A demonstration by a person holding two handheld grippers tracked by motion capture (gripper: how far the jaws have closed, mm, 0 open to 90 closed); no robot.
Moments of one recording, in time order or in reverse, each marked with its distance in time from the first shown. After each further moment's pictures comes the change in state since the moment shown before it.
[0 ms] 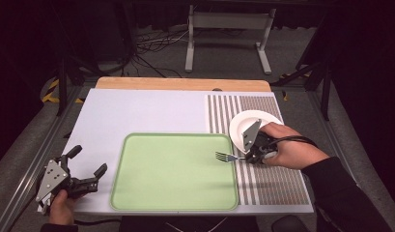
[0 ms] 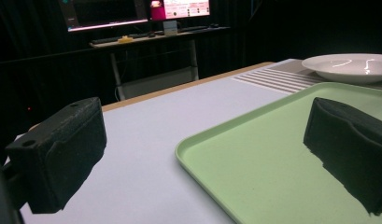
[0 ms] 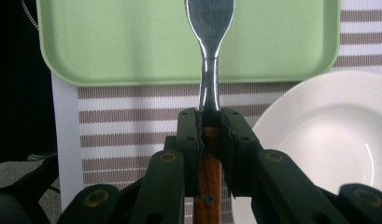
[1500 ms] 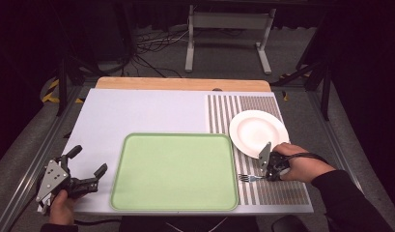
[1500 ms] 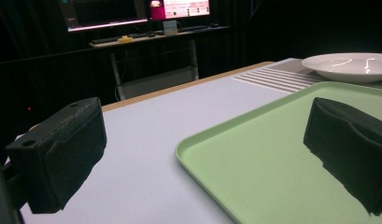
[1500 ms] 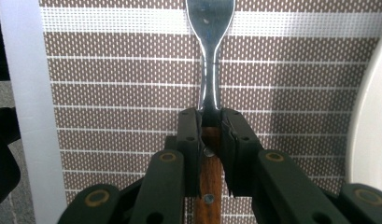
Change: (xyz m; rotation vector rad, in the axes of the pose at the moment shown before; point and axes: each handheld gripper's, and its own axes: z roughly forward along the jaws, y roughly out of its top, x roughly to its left) left arm 0.000 0.000 0.000 0.001 -0.002 0.003; right arm 0.010 -0.082 0.064 0.178 0.120 -0.027
